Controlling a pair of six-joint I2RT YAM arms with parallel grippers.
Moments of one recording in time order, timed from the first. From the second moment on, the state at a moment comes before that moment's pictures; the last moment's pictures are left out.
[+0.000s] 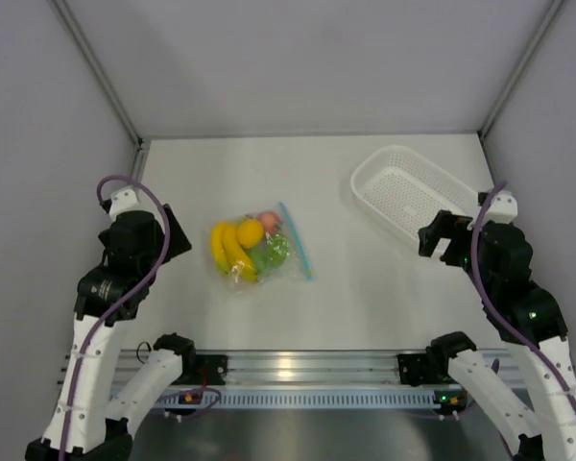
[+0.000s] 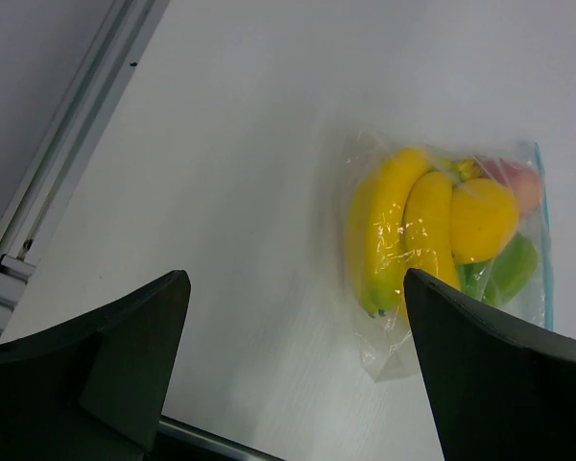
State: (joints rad) left arm -0.21 0.74 1.12 -0.99 -0.42 -0.46; right arm 0.29 0.57 0.97 -0.79 0.23 0.32
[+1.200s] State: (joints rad) left arm -1.01 1.91 1.66 -1.01 -0.78 -0.74; right arm 0.29 0.51 0.87 -0.73 0.19 0.34
